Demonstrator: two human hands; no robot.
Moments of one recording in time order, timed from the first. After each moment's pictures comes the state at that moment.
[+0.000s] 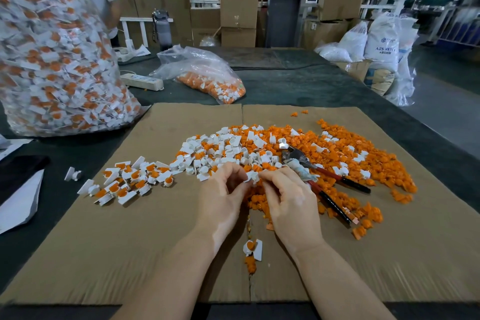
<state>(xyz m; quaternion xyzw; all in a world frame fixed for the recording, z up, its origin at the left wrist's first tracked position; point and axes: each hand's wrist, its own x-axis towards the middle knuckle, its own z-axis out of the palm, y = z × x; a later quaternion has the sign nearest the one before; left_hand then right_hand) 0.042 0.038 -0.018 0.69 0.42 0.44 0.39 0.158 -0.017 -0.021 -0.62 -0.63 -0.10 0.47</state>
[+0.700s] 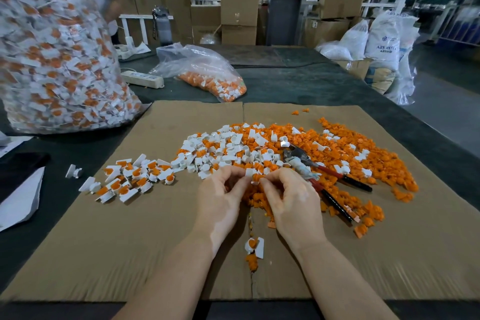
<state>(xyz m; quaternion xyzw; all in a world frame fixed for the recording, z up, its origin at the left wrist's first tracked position) 0.039 0.035 -0.020 0.66 0.43 0.47 0.40 0.156 -0.020 -0.021 -0.65 -0.60 -0.07 0.47</state>
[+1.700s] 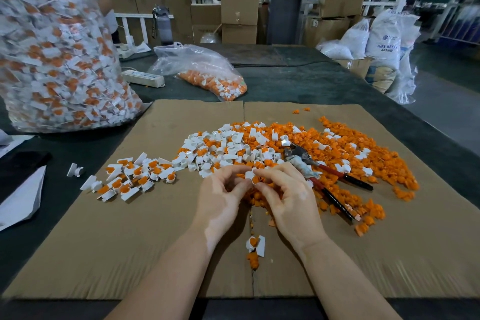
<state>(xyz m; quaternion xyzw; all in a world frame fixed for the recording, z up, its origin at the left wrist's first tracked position) 0.035 0.034 -0.017 0.66 0.40 0.44 0.45 0.159 -0.018 -0.020 -0.60 -0.64 -0.01 0.48</state>
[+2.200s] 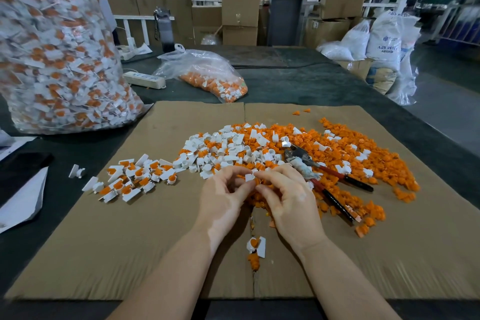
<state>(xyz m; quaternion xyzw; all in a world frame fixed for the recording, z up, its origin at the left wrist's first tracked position) 0.037 0.034 -0.018 0.65 0.41 0.44 0.47 0.158 -0.019 -0.019 -0.61 -0.65 -0.03 0.44</state>
